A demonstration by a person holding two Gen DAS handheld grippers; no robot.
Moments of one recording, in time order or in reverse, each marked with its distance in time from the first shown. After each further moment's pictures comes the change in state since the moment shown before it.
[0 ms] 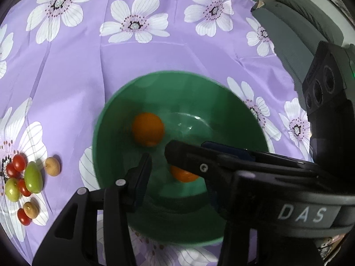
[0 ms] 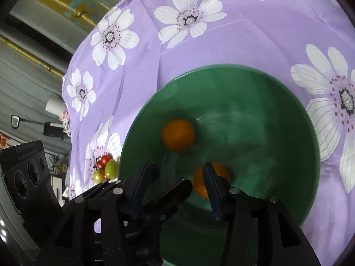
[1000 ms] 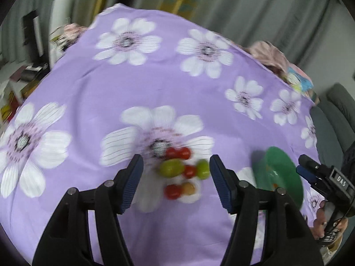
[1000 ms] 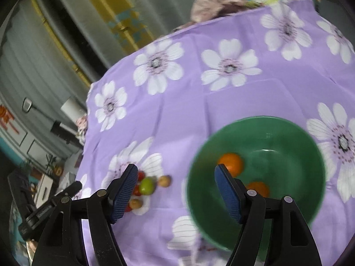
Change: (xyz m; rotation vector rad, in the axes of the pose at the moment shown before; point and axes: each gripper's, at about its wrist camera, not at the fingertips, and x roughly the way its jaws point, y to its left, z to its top) left arm -0.189 0.199 -0.117 -0.447 -0.400 0.269; right arm -0.016 0.104 -0.041 -0.217 -0.251 0.014
